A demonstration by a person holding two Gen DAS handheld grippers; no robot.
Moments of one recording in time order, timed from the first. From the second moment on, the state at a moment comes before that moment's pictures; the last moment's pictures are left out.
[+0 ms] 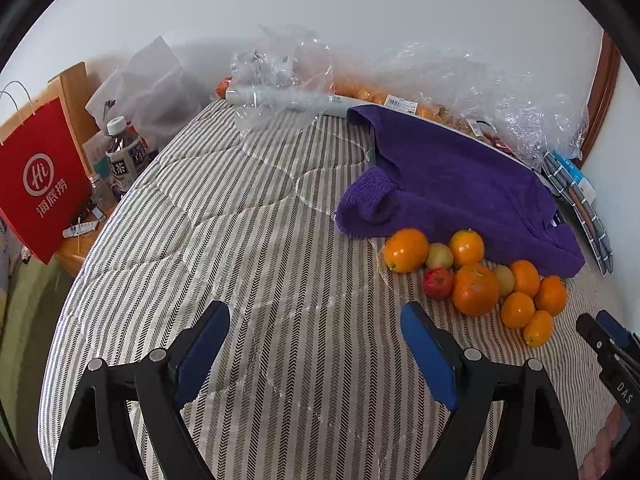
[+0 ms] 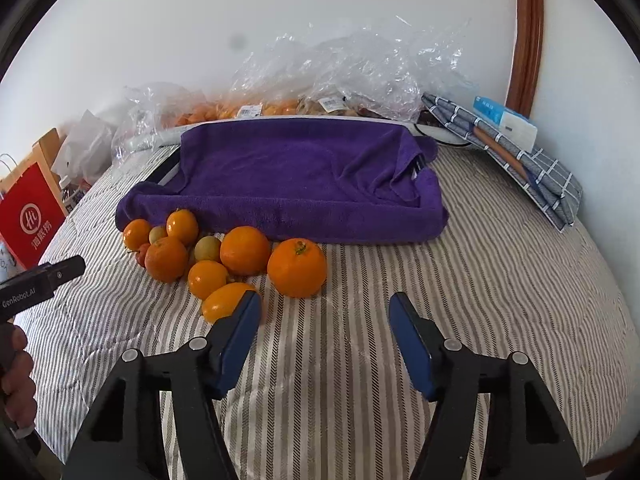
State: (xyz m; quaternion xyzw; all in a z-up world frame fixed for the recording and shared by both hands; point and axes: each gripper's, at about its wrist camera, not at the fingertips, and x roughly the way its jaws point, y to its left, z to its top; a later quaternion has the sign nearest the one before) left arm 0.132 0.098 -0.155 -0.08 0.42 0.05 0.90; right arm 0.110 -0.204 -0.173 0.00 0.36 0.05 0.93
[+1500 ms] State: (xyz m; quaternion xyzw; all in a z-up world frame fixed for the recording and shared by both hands) left arm 0.157 0.090 -0.175 -0.09 0.42 -0.04 0.90; right arm 0.164 -0.199 -0.206 0.03 0.39 0.08 0.92
